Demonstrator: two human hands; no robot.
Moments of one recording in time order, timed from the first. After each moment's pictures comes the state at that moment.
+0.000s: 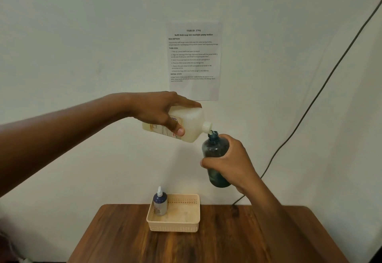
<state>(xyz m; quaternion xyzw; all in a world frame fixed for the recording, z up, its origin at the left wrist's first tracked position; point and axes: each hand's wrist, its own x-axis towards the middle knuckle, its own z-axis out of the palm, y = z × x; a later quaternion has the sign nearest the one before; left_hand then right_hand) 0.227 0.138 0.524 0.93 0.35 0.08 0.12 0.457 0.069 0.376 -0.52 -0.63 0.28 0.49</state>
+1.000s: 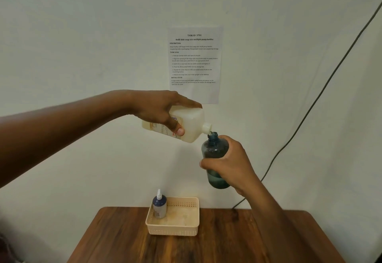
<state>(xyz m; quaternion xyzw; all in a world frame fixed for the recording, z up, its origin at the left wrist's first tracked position) 0.229 0.134 0.535 0.92 0.35 0.08 0.12 0.455 0.064 0.384 -0.52 -0.63 0.28 0.50</state>
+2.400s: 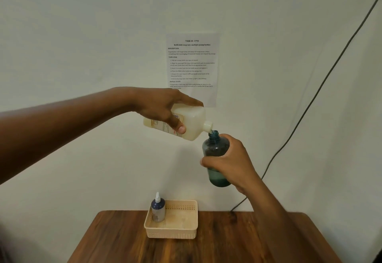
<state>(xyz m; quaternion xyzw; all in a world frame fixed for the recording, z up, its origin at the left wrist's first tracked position) 0.238 0.131 0.550 0.93 0.35 0.06 0.09 0.461 0.058 0.396 -0.52 -0.63 0.28 0.51</state>
